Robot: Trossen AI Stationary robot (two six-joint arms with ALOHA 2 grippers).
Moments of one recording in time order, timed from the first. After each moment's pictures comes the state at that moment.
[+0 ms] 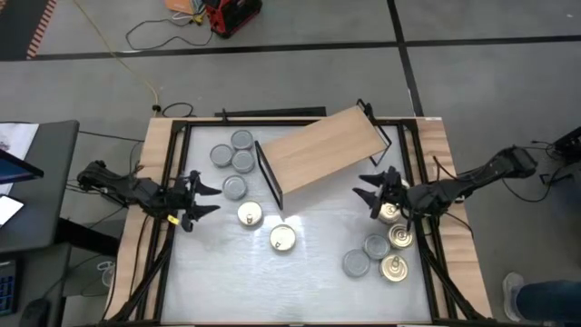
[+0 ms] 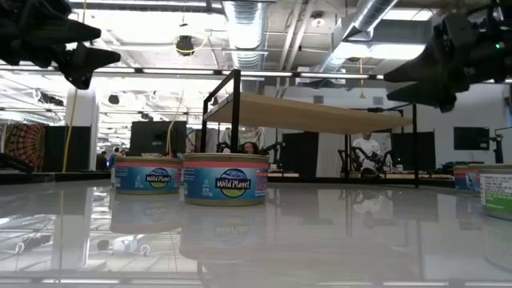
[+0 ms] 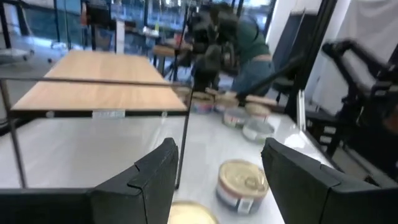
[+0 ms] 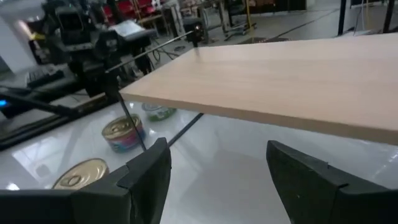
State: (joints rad) left arm -0.40 0.01 0.19 -0.17 -0.46 -0.18; right arm 0.34 0.59 0.17 0.22 0.78 0.40
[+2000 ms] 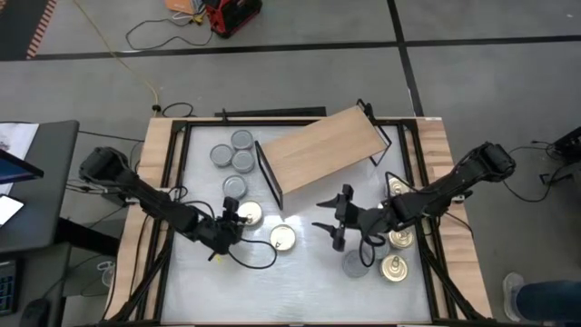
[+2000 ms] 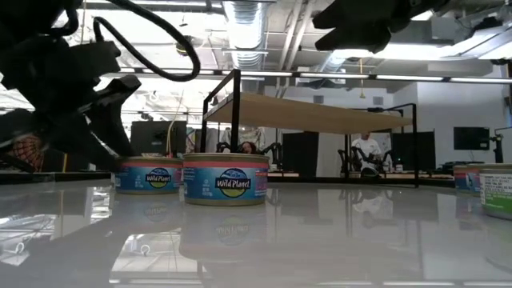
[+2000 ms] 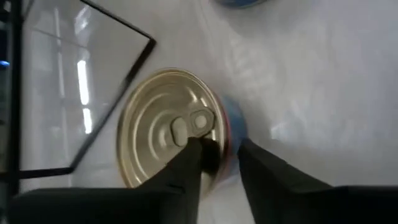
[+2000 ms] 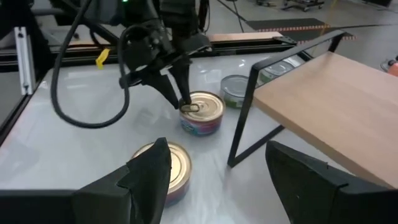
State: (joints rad) left arm -0.52 1.38 0.56 -0.21 -0.62 0.09; right arm 0.43 1.33 0.77 0.16 0.63 0.23
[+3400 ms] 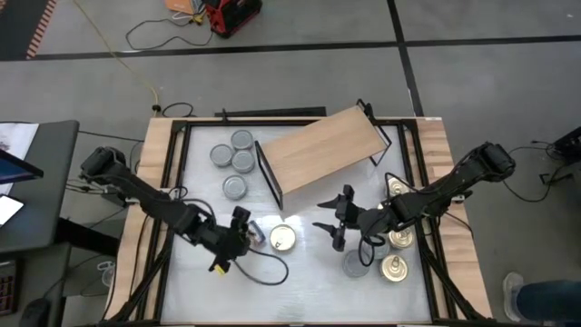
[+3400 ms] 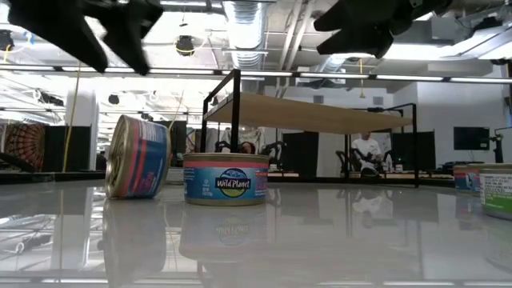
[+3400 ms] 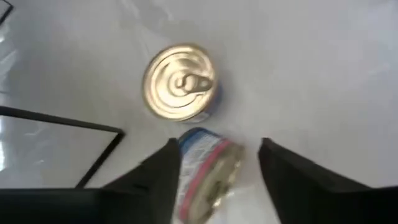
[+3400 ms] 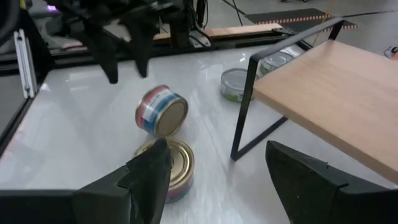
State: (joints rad) left arm -0.50 1.38 1.00 -0.55 -0.34 0.07; right arm 0.44 1.33 0.76 0.13 0.63 0.29
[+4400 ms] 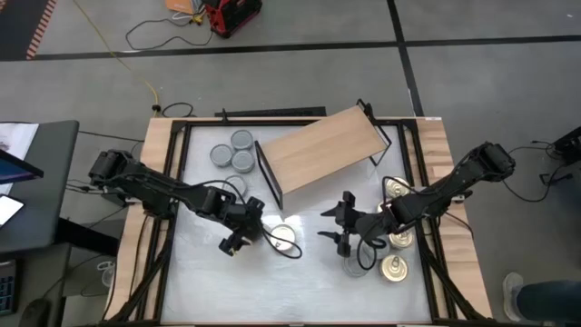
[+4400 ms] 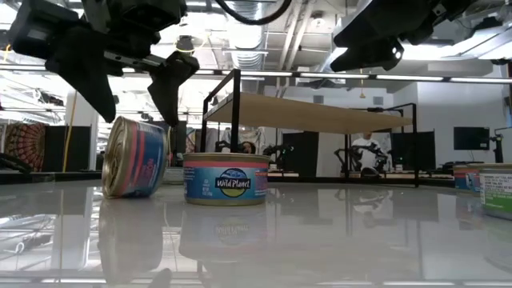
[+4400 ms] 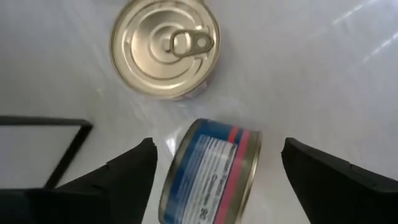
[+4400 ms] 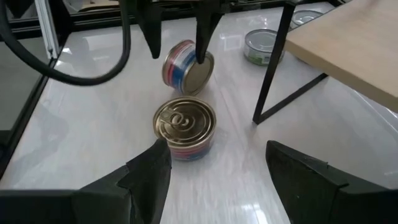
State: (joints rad) left arm -0.26 1.47 1.00 -0.58 -0.01 0.31; right arm 0.45 1.33 0.76 0.02 0.52 0.36
